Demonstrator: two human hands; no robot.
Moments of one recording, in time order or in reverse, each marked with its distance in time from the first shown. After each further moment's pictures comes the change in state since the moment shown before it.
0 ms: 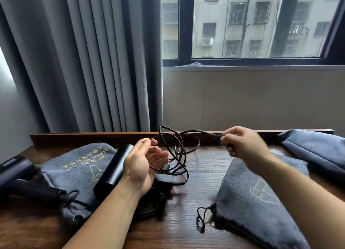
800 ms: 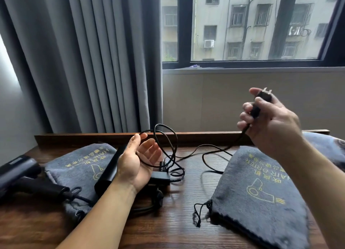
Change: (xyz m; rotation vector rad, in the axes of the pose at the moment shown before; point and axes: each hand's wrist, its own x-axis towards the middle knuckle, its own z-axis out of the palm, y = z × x) left_hand -0.002 0.012 -0.002 -0.248 -0.005 -0.053; right_hand -0.027 -0.066 -0.035 0.723 -0.125 -0.183
